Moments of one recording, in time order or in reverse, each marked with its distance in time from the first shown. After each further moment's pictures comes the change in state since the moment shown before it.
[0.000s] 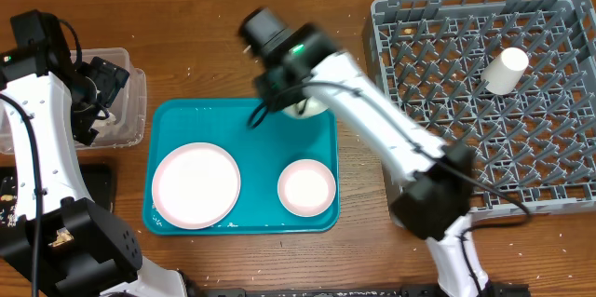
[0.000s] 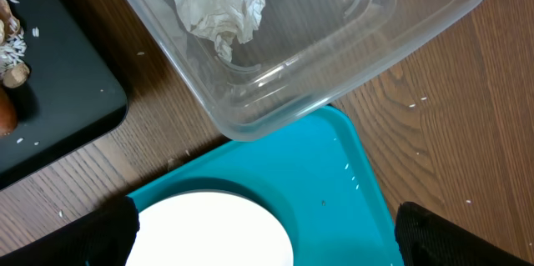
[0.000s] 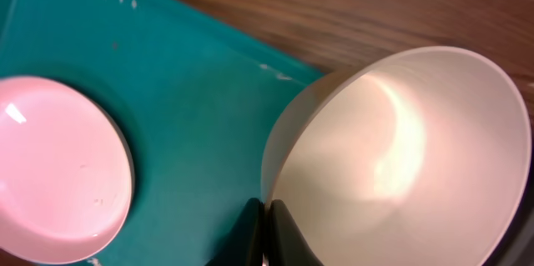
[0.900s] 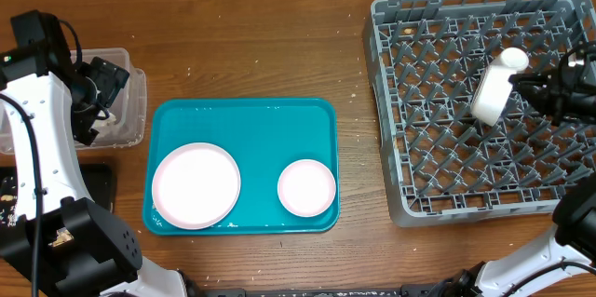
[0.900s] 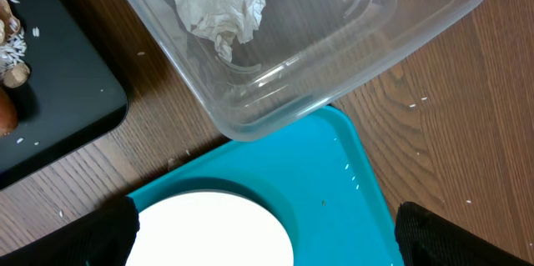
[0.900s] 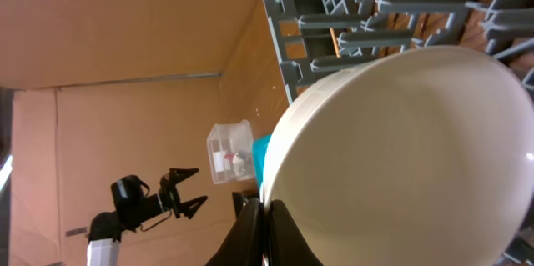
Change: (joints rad) left arm 0.000 0.000 0.000 0.000 0.000 0.000; right arm -1.379 -0.237 -0.618 -0.147 -1.213 -0.575
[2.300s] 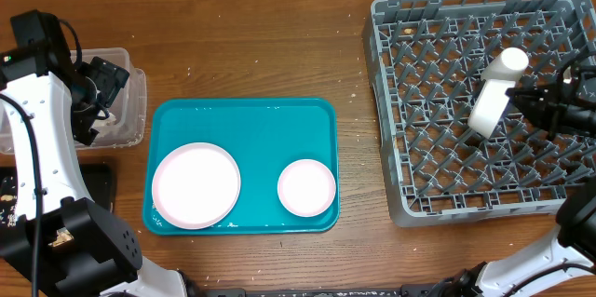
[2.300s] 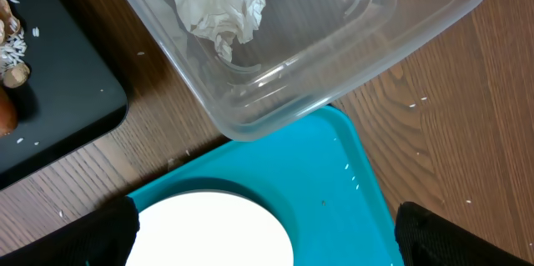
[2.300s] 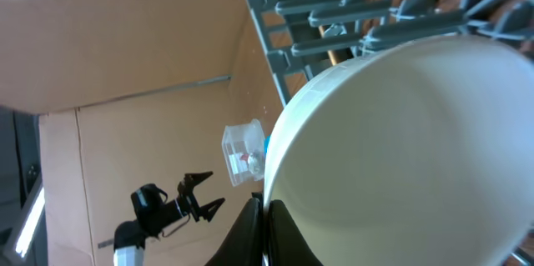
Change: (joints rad) left arm 0.000 0.000 0.000 0.000 0.000 0.000; right arm -0.038 -0.002 -0.105 -0.006 -0.002 0.023
